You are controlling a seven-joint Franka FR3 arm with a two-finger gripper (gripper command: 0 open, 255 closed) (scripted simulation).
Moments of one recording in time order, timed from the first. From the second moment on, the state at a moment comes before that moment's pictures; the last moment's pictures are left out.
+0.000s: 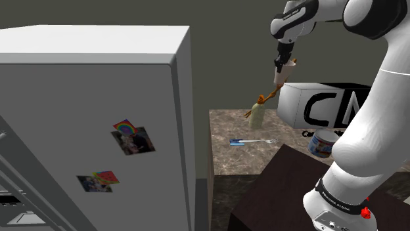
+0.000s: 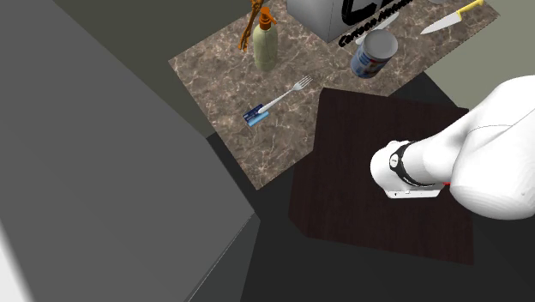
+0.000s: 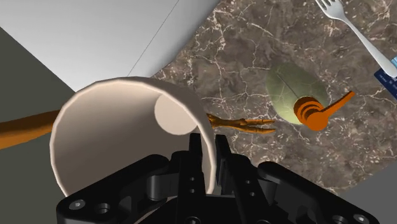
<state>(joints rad) -0.40 0.14 -0.38 -1.81 -0.07 2.10 -0.61</state>
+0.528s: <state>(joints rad) -0.40 0.17 -0.38 -1.89 -0.07 2.20 -0.61</state>
